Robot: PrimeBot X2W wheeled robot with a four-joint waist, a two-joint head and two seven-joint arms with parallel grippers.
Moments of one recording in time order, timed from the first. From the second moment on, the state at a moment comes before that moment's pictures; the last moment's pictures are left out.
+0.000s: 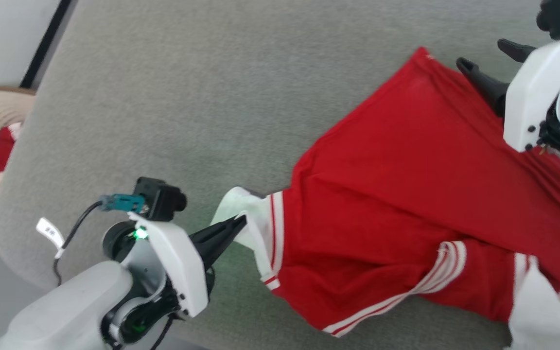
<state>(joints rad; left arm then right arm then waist) -0.62 0.72 -1.04 0.03 -1.22 0.02 0.07 -0.76 -0.47 0.26 0.11 0.55 0.13 0.74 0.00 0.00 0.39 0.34</state>
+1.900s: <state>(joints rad) -1.09 0.89 -0.89 0.12 -1.16 0.01 0.30 -1.05 -0.69 0.61 0.32 0.85 0.13 0.45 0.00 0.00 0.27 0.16</state>
